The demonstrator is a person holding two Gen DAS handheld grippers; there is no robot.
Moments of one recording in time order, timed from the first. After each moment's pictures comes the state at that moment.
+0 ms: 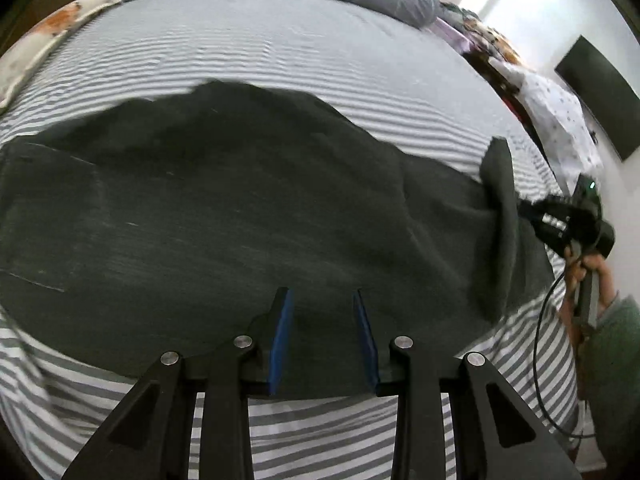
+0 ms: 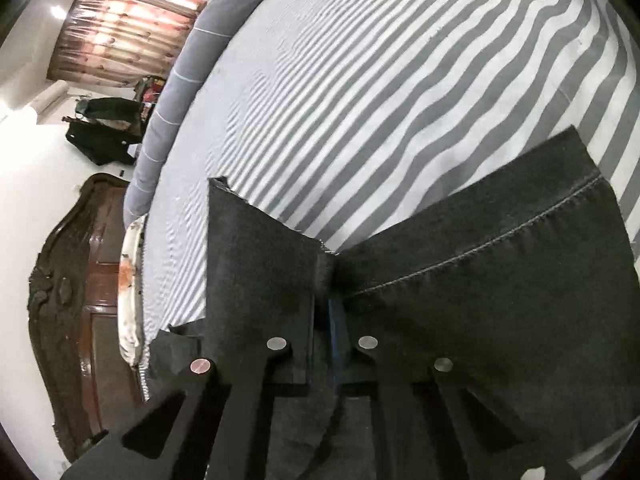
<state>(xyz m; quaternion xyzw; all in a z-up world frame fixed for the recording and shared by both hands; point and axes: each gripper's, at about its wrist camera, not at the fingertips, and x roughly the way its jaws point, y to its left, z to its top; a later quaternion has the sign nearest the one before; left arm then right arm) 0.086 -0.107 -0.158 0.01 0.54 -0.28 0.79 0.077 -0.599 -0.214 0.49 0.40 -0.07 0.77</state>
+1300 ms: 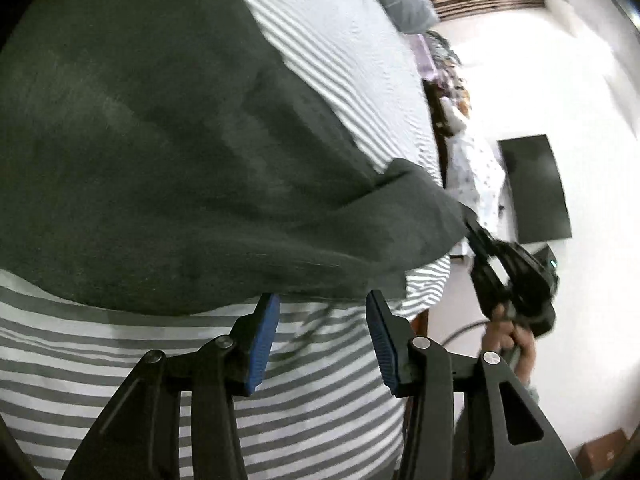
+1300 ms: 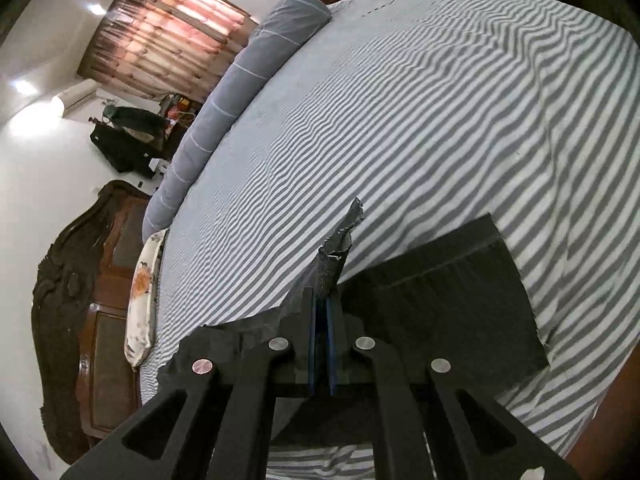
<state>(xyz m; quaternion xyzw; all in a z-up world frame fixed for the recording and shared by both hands) 0.054 -0.175 -0.183 -0.28 0.62 -0.35 0.65 0.003 -0.612 -0.119 0.46 0.35 -0.09 0.81</state>
